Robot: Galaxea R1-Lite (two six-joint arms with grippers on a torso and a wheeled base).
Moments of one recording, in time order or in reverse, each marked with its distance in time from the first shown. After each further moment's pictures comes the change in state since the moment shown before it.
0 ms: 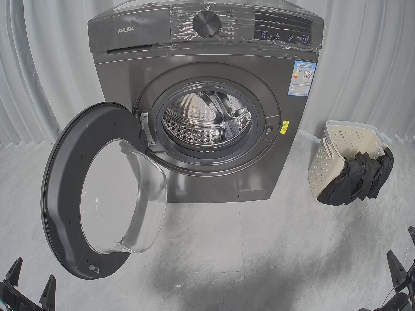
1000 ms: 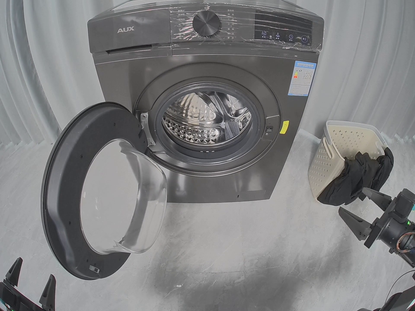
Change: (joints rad) left arm 0.000 0.000 0.000 0.000 0.000 0.000; right arm 0.214 0.996 -0.020 -0.827 -0.017 0.017
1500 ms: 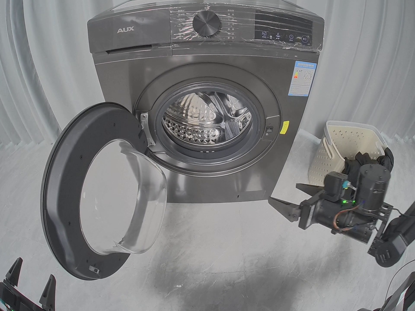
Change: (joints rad) left arm 0.000 0.000 0.000 0.000 0.000 0.000; right arm 0.177 0.552 -0.348 -0.066 0.006 0.138
